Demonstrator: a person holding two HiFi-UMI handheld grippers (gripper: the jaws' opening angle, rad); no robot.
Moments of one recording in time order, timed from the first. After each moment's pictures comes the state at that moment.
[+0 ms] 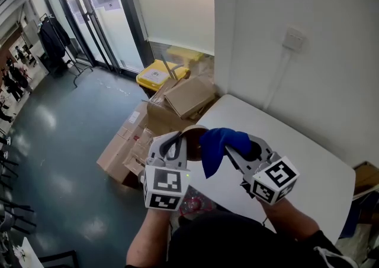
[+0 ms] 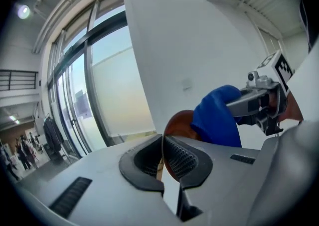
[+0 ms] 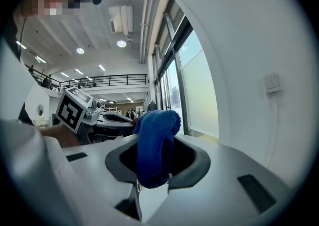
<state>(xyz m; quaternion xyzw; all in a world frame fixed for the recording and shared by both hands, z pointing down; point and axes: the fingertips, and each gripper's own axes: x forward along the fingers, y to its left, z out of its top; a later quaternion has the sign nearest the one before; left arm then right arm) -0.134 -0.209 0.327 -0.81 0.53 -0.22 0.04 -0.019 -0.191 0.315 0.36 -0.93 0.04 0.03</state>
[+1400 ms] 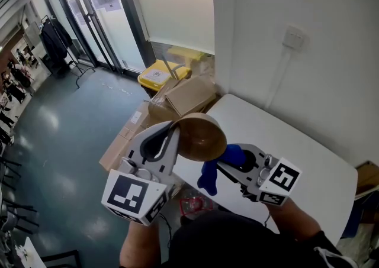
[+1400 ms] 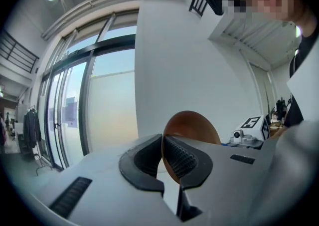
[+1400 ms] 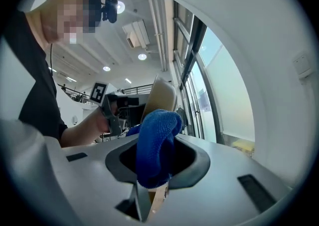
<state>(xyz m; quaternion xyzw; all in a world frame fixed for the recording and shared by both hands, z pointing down) -0.122 -0.179 0.217 -0.87 0.49 -0.06 0.05 -0.044 -0.145 0.300 0.19 -0.98 0.04 -0.03</state>
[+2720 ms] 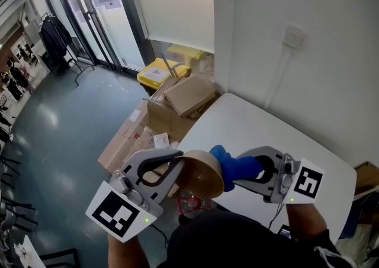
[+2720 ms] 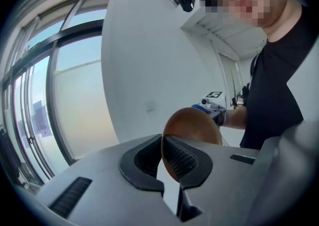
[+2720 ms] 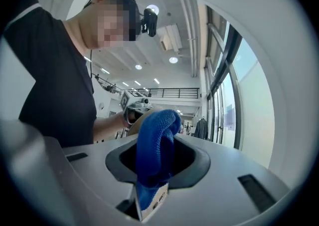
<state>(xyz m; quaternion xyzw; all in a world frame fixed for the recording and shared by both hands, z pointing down) -0.096 -0.118 0.233 -0.93 0.32 -0.17 0.10 -0.023 -0.088 0.247 0.05 -0.99 -0.11 -0.04</state>
